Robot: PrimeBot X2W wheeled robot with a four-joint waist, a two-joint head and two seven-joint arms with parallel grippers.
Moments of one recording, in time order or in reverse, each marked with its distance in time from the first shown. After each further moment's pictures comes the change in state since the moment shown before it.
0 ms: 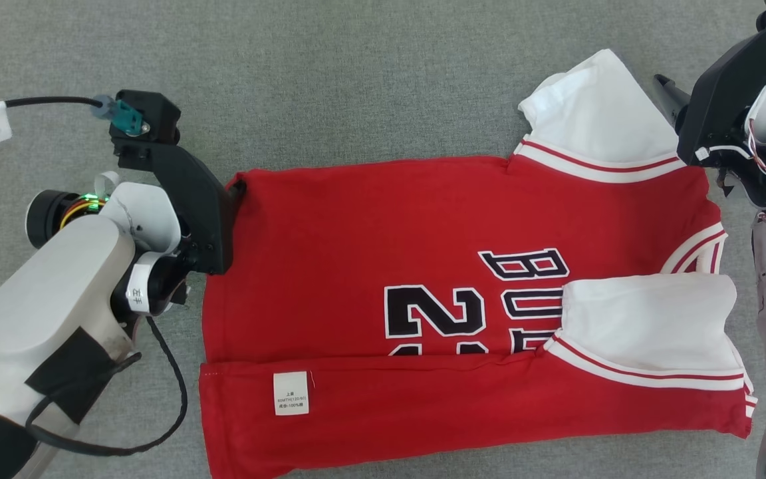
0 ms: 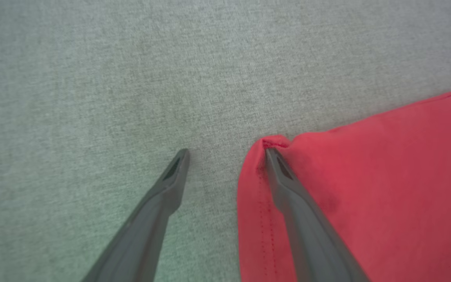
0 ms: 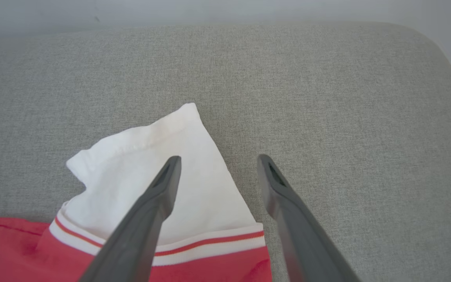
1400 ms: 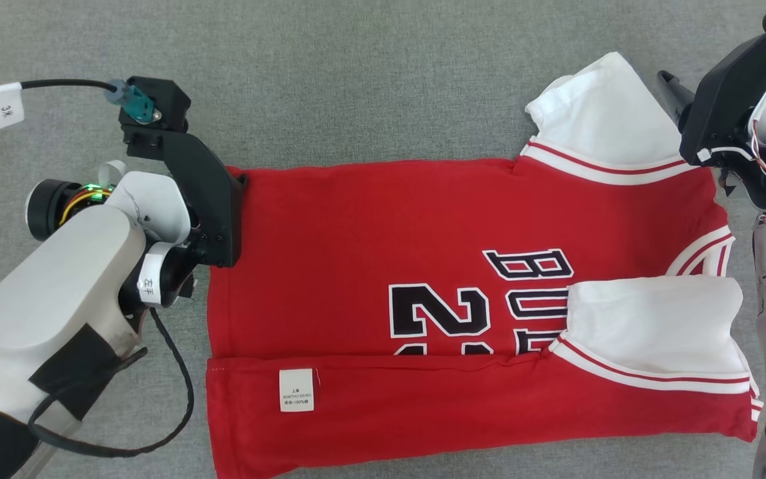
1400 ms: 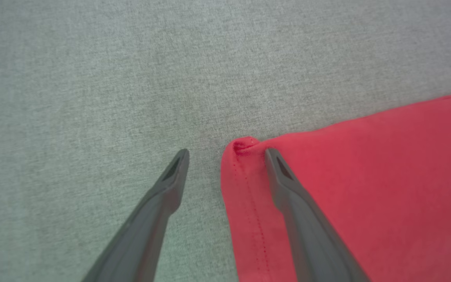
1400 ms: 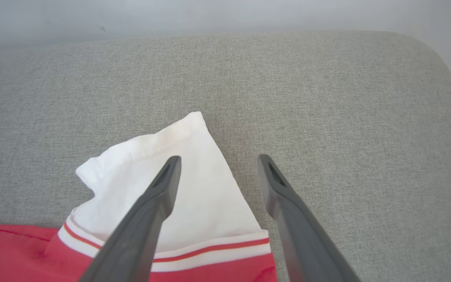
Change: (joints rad) left arm -0.028 0.007 -0.025 -0.053 0.032 0.085 0.029; right arm 0.009 0.005 -0.015 -0.015 -0.009 0.000 -0.018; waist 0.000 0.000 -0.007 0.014
